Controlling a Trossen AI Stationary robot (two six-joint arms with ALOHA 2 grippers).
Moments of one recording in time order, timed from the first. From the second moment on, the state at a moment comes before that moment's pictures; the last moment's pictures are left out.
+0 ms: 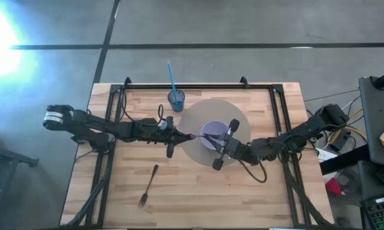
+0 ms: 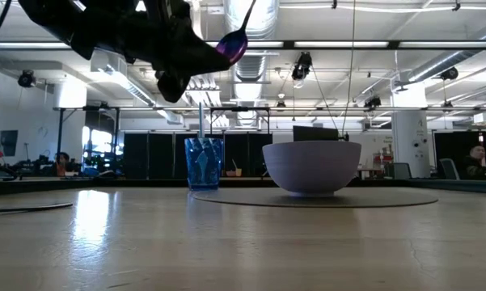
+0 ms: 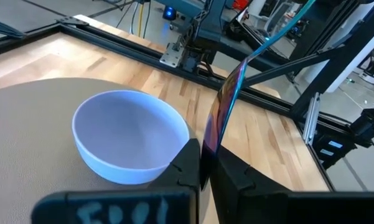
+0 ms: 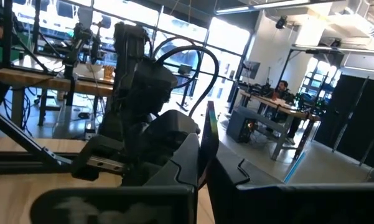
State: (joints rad) left arm -0.03 1.30 0.62 0.49 -0.03 -0.37; right arm 0.39 1.45 0.87 0.73 0.80 -0.32
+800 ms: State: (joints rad) left arm -0.03 1.30 0.62 0.47 -0.03 -0.34; right arm 0.39 1.41 0.87 0.62 0.81 -0.35
